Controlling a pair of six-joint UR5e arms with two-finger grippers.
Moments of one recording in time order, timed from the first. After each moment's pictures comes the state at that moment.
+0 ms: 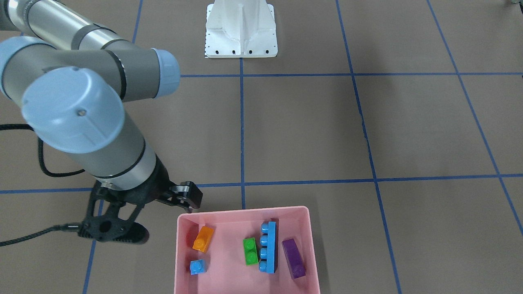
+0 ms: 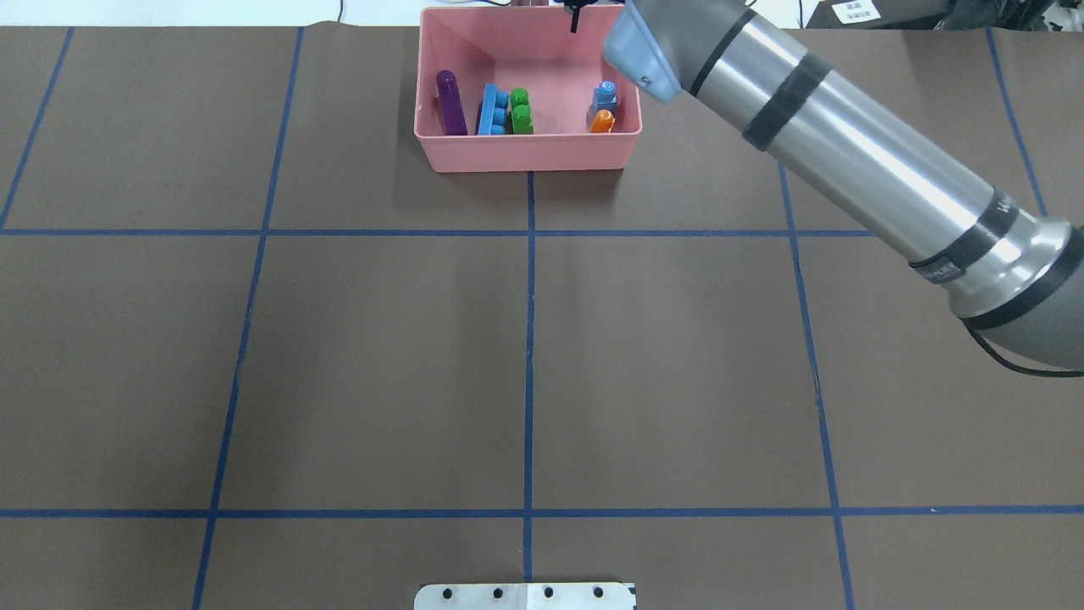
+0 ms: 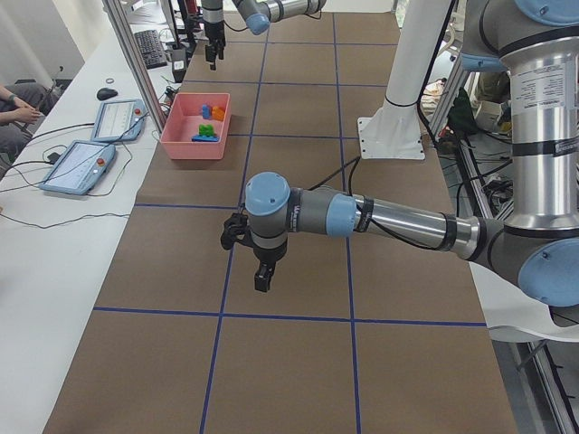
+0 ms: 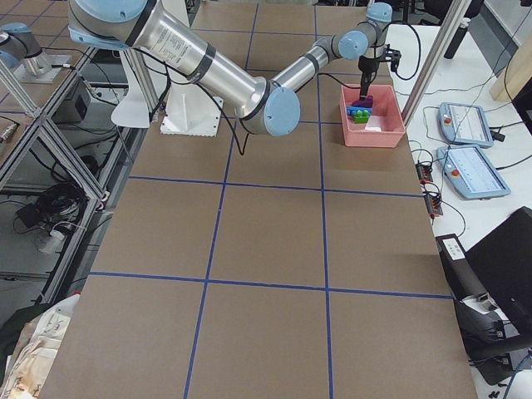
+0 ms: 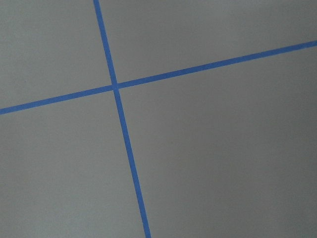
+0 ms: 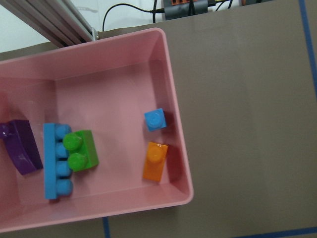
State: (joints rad) left arm -1.53 -1.39 -1.88 -1.58 -2.35 0.14; right arm 1.02 -0.58 1.31 -1.71 2.17 0.92
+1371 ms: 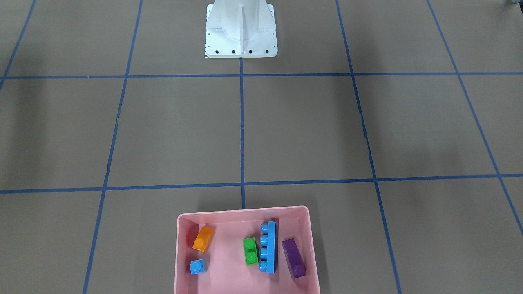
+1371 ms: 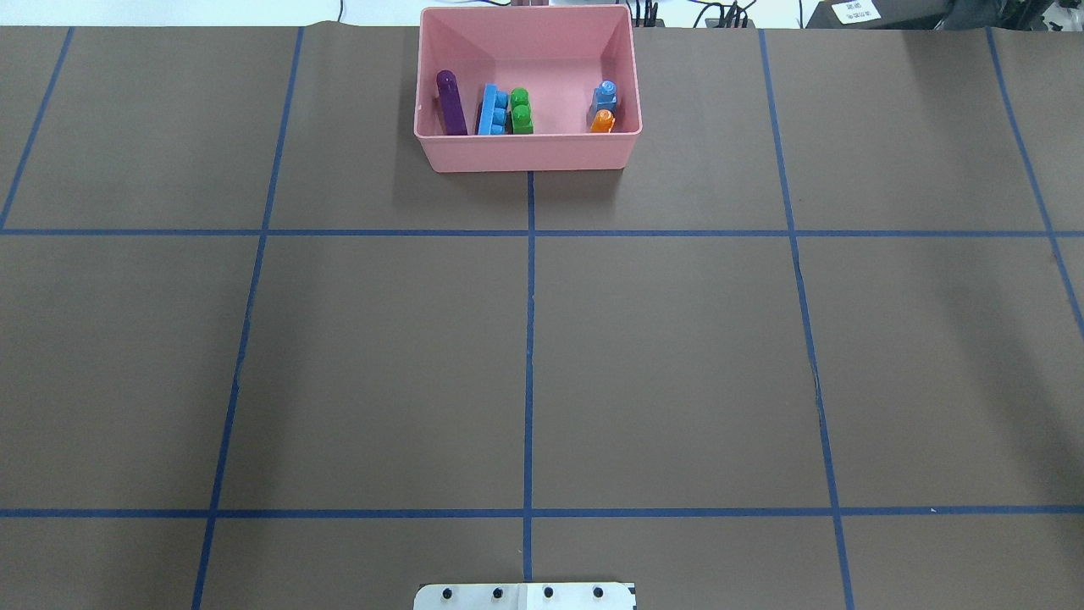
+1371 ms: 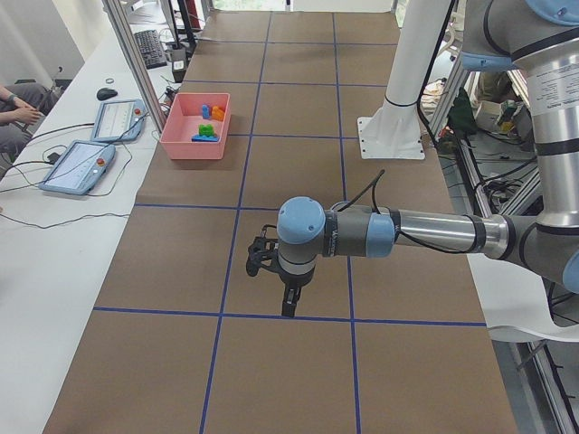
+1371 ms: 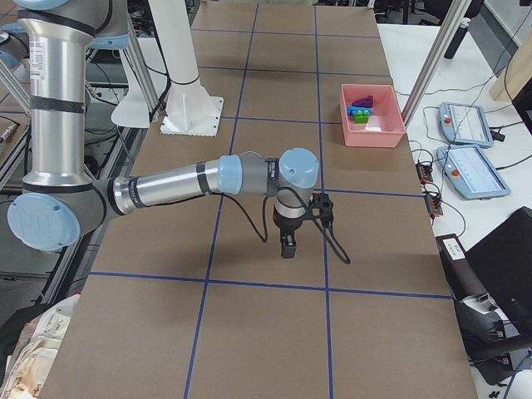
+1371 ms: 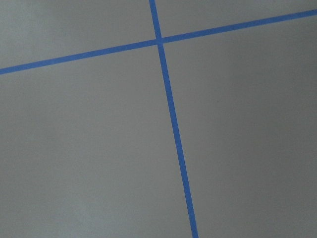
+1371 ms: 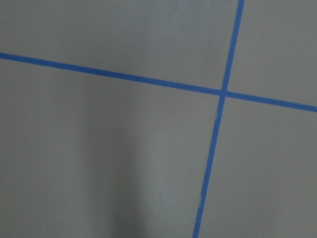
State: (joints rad) left arm -1.61 -1.30 -1.92 -1.50 -2.35 0.21; right arm 1.55 -1.71 1.90 -1.80 2.33 -0.14
